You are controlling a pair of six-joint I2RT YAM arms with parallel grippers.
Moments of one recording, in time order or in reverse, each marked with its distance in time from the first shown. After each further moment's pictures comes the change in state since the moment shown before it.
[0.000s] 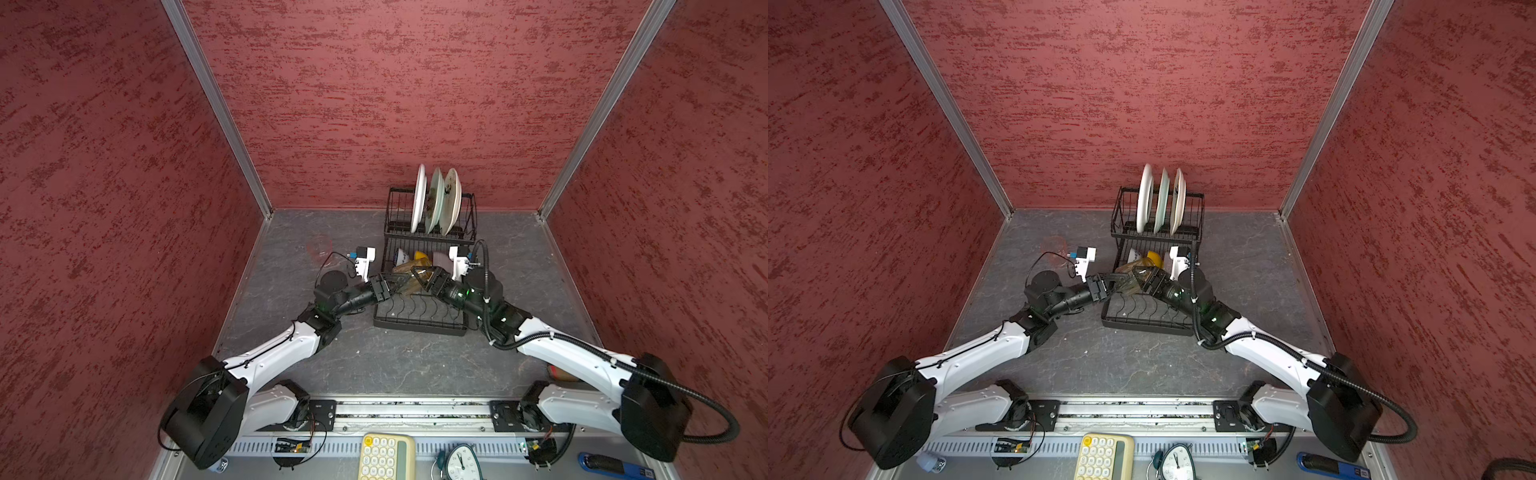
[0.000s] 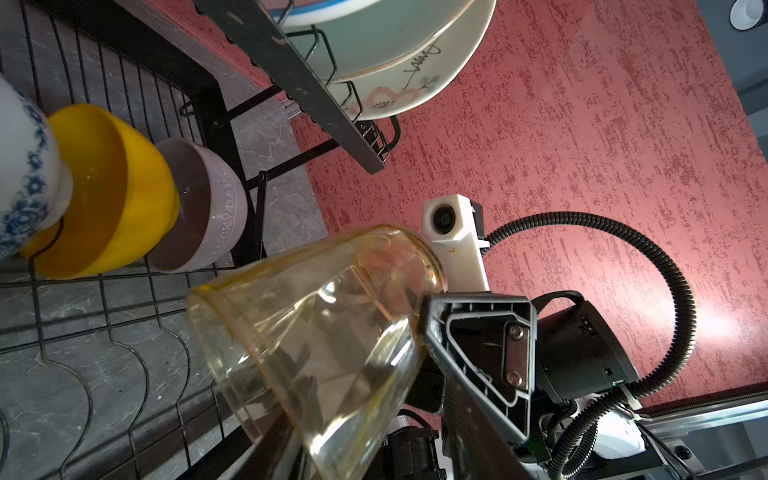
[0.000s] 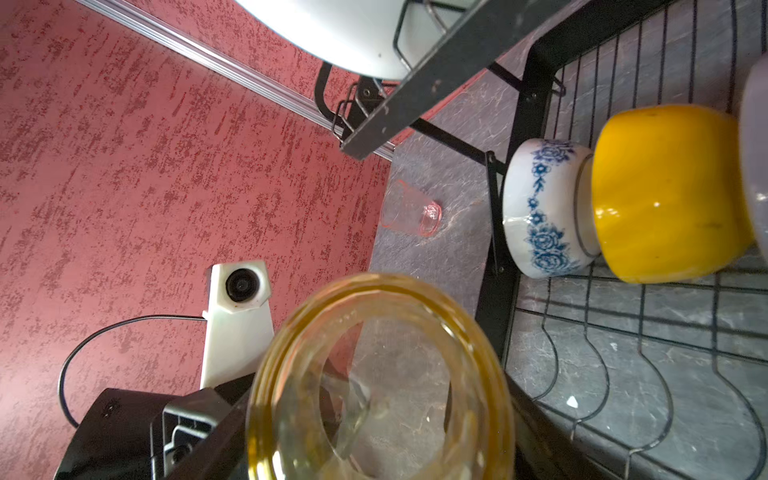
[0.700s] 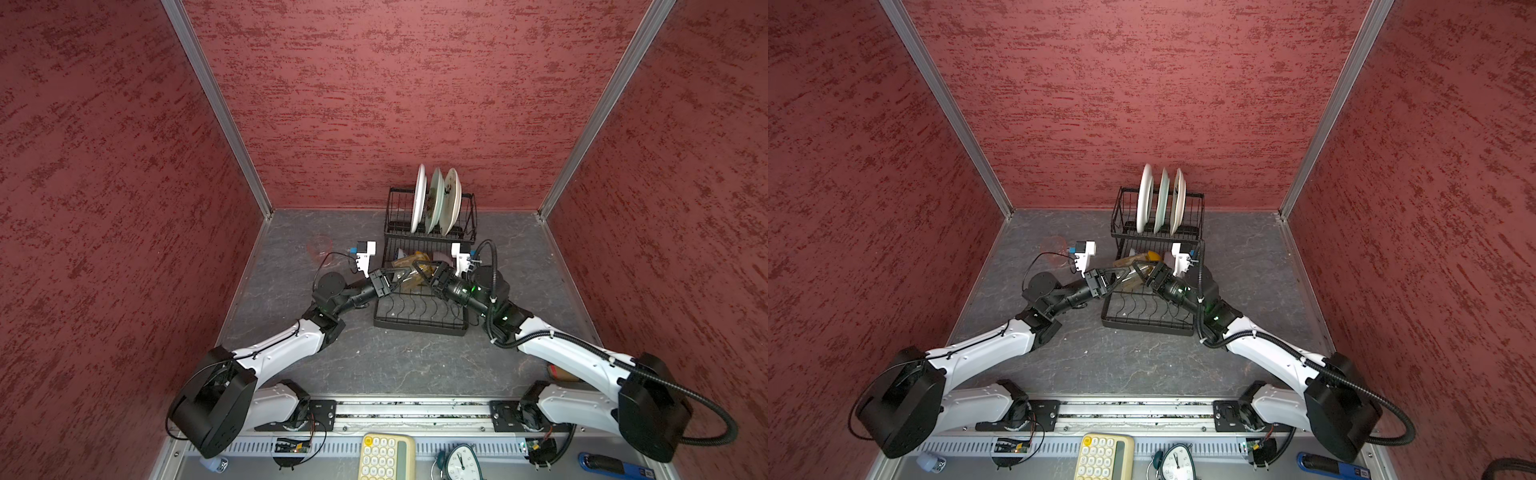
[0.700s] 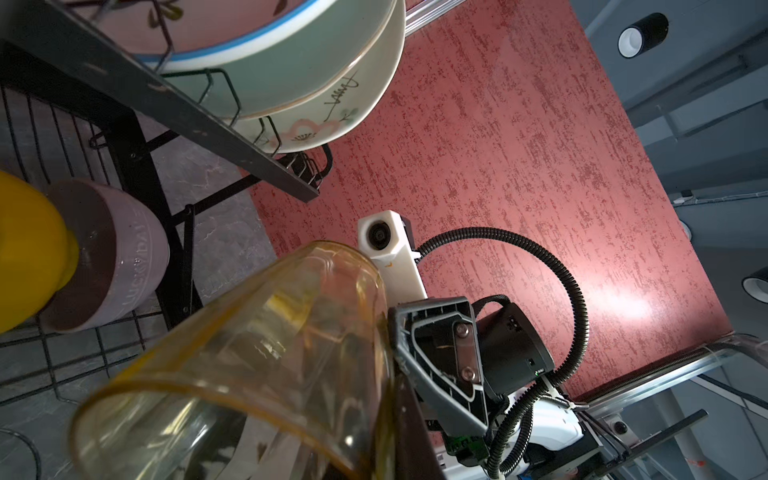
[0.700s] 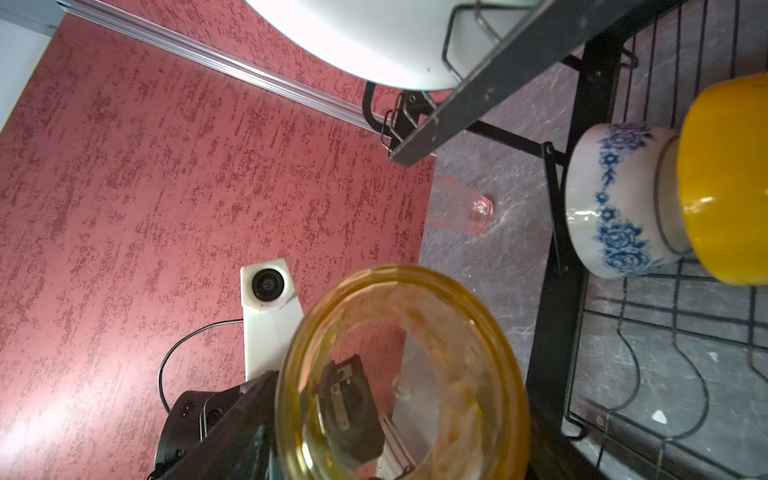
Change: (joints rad) left arm -0.021 0.051 0.004 0.214 -0.001 -0.072; right arm -0.028 0.011 -0.011 0.127 -0.108 0.108
